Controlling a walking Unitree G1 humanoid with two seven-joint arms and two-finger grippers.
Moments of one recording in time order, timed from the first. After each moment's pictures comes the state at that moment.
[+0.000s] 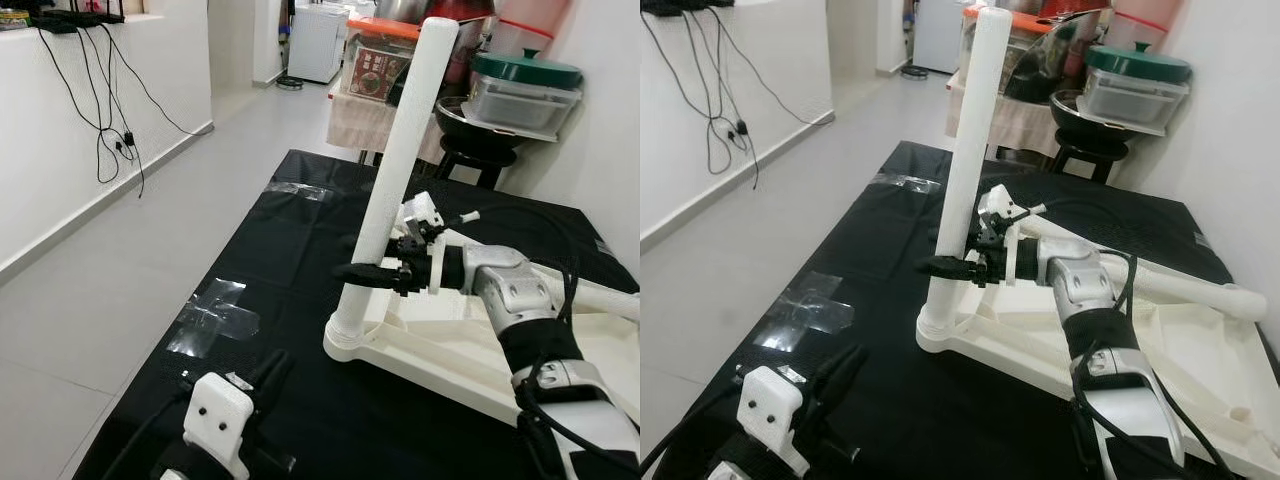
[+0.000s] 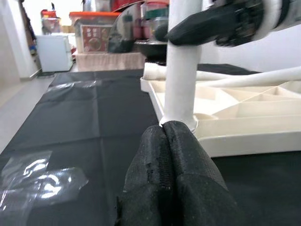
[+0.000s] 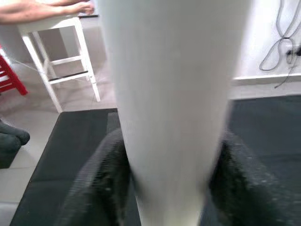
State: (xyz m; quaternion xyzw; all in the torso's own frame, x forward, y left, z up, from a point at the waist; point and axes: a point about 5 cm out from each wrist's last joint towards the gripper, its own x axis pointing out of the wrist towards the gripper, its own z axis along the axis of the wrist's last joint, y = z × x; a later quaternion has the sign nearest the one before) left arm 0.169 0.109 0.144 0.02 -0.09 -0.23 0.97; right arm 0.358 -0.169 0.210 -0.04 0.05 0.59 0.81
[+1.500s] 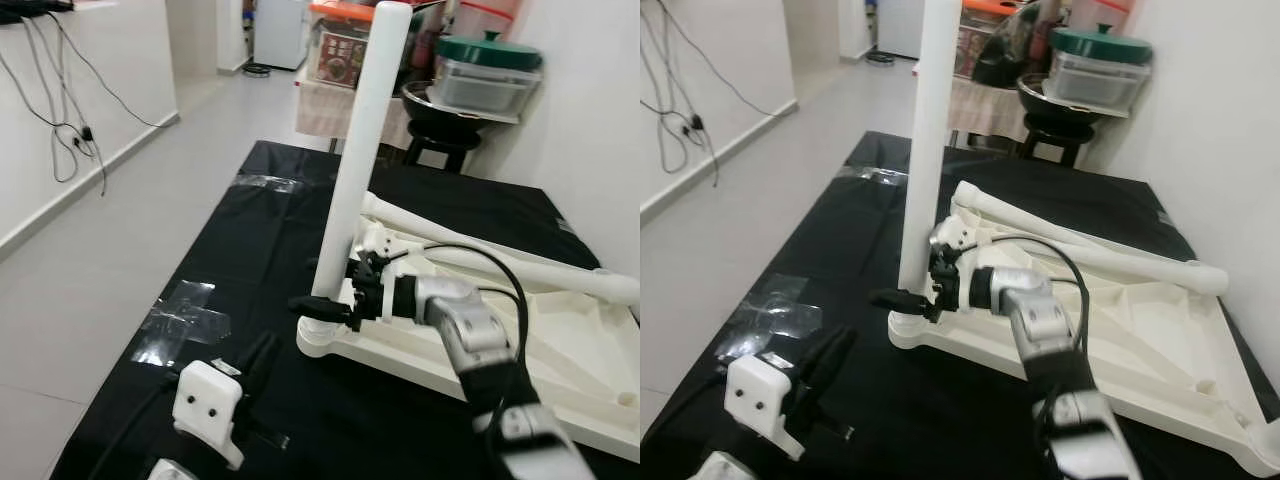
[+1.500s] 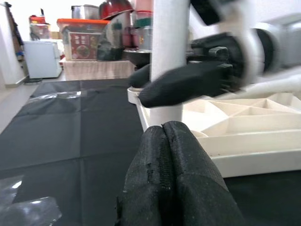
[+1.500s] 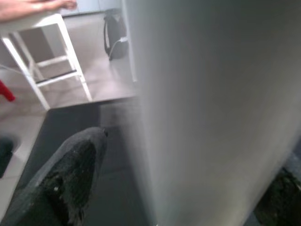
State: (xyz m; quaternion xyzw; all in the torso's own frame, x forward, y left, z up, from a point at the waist) left arm 0.175 0.108 0.153 0.01 -0.11 -0.22 0.97; right arm 0.354 -0.109 0.188 -0.03 0.08 0.58 0.81
